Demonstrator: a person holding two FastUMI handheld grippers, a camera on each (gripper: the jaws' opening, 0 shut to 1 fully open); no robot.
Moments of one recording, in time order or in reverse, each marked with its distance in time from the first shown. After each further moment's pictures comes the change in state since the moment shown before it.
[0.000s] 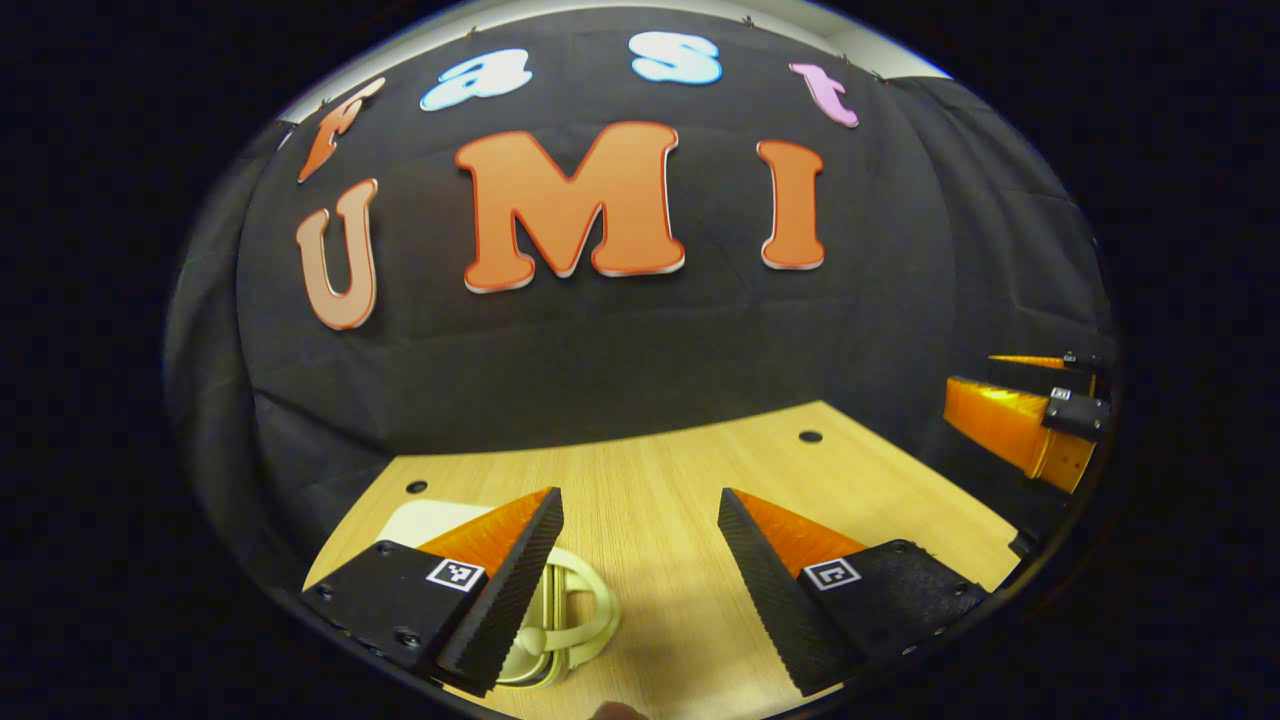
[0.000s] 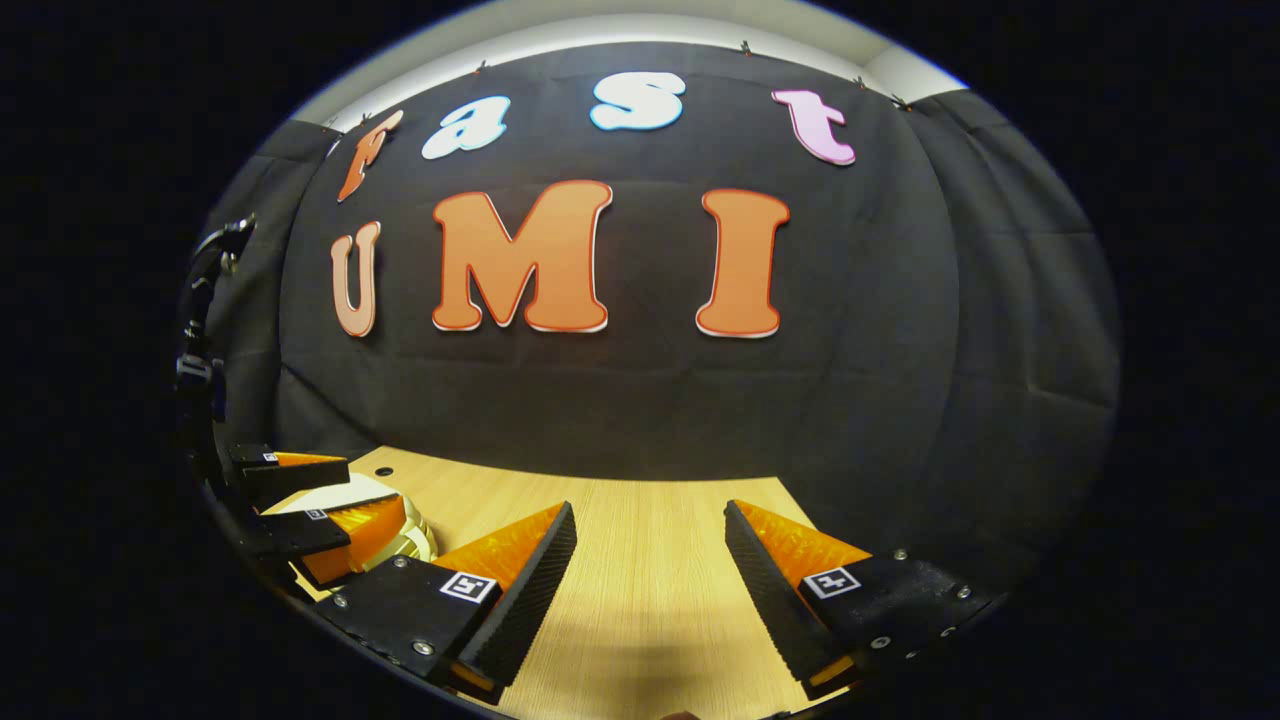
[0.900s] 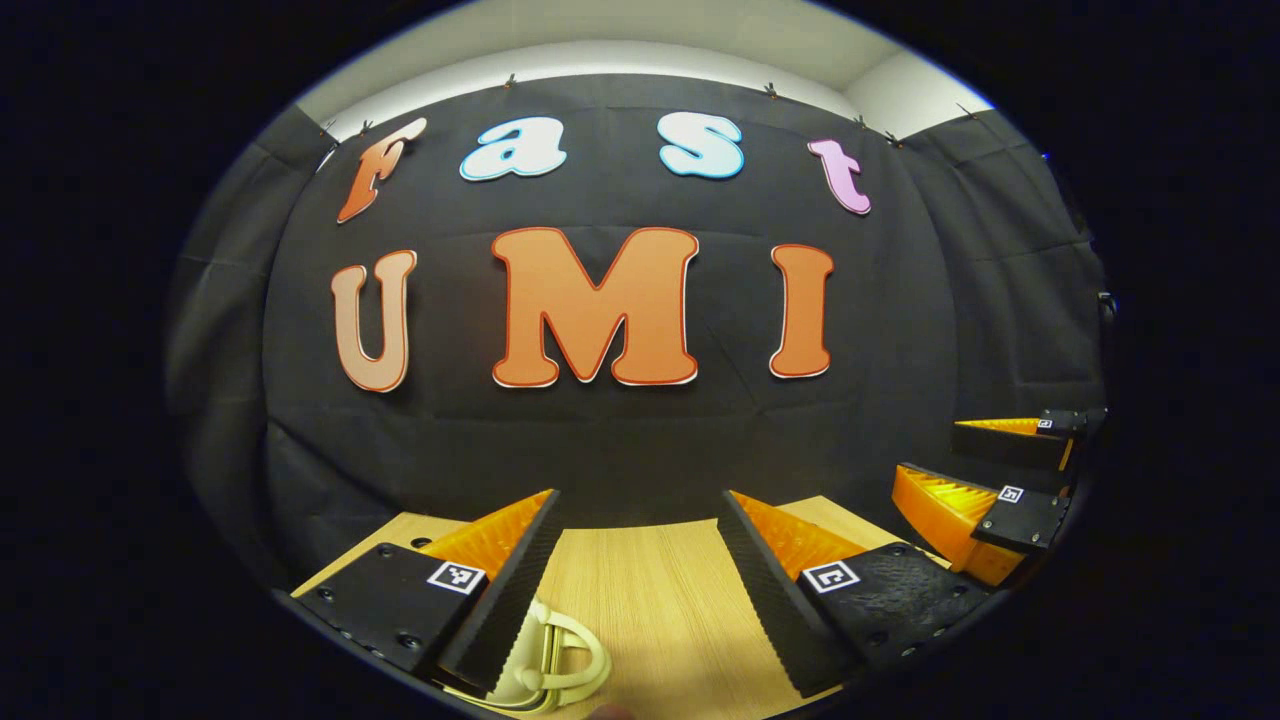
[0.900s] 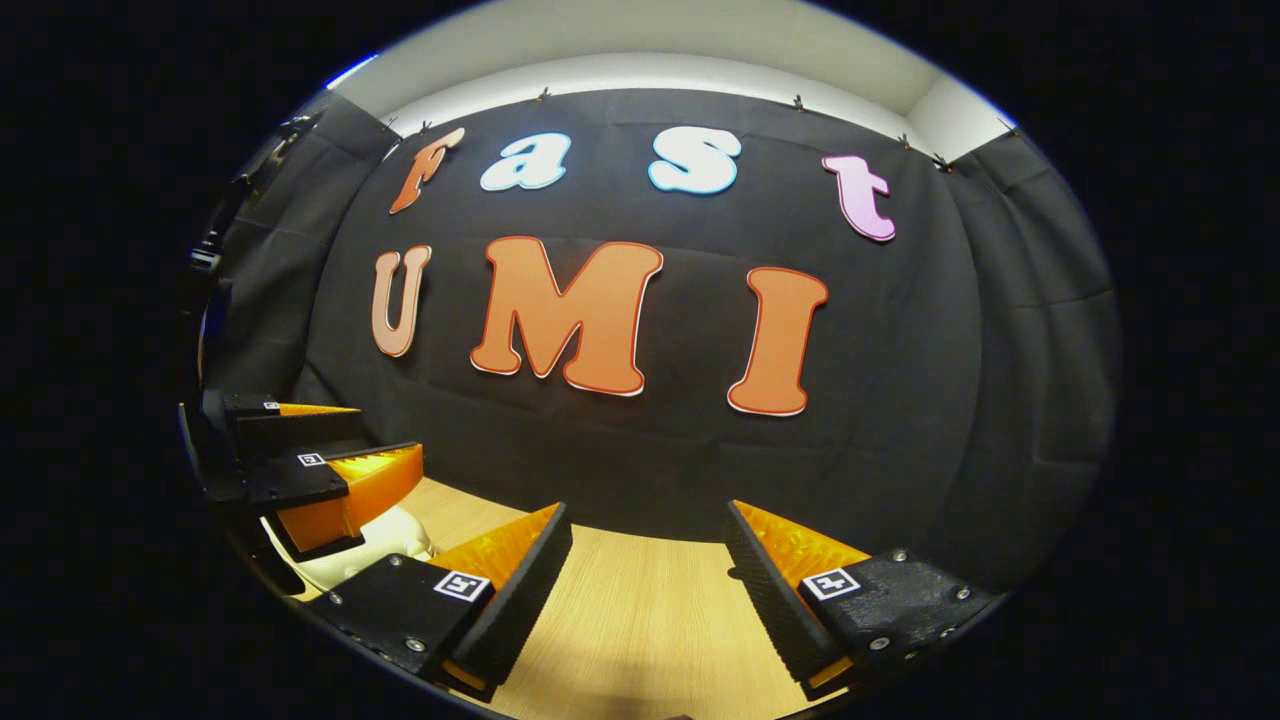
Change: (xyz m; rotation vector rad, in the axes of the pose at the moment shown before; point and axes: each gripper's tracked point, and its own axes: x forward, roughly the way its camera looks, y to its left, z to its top) left arm -0.033 0.003 0.052 -0.057 -0.215 0.053; right arm -0.005 0.027 0.039 -0.103 -0.168 0.067
